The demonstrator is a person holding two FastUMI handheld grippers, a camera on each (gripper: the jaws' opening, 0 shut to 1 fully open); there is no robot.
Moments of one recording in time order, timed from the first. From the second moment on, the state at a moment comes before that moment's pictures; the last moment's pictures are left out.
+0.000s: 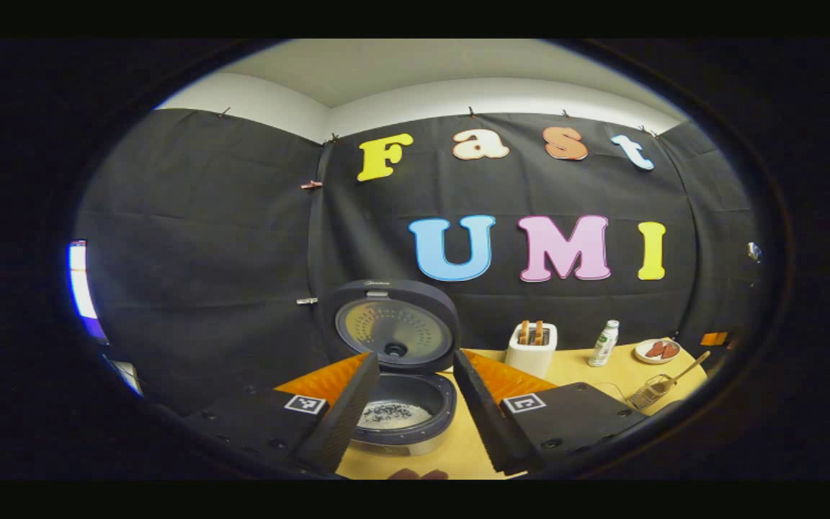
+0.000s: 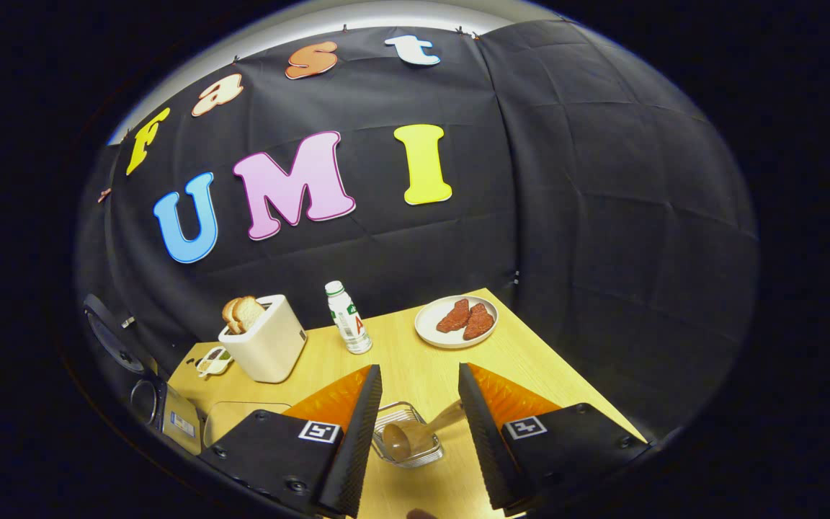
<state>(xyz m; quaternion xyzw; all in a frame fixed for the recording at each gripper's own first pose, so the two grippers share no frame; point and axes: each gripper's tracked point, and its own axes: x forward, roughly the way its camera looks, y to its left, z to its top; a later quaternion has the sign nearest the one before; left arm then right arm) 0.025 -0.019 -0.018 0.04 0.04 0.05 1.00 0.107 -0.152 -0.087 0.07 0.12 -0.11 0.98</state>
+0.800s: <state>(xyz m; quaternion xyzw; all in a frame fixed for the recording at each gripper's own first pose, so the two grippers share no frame) 0.153 0.032 0.035 0.04 -0.01 0.00 1.00 0.094 -0.034 -0.040 0.03 0.07 -0.03 1.00</state>
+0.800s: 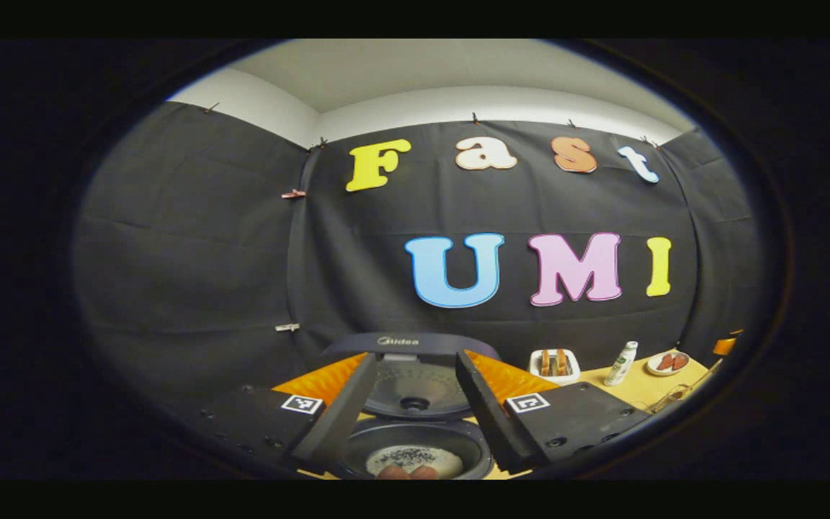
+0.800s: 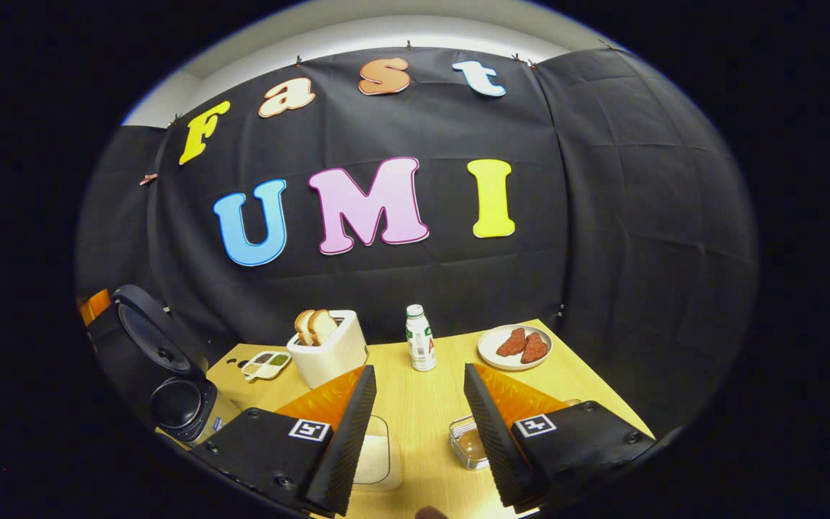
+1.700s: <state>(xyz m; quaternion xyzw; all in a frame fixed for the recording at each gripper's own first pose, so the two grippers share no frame) 0.246 0.041 0.026 0.03 0.06 -0.05 1.00 0.085 -0.002 -0.037 0.04 0.06 -0.05 1.00</state>
